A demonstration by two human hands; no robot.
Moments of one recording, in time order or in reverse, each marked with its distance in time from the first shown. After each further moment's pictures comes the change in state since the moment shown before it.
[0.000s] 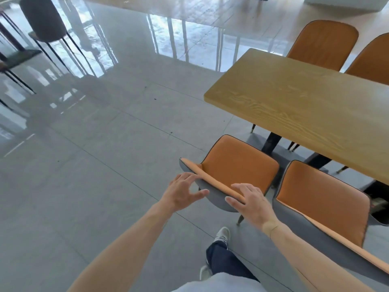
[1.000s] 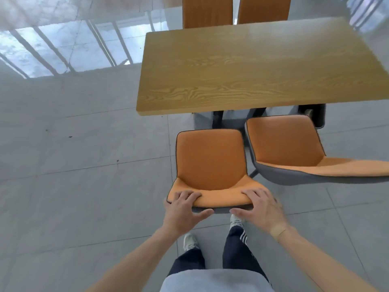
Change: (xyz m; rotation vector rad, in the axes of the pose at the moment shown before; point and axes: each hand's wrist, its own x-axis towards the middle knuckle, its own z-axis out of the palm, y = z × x) left_hand 0.117 -0.059 -0.012 0.322 -0.329 0.391; right_hand 0.016 -0.042 0.055 -0.056 0.144 0.708
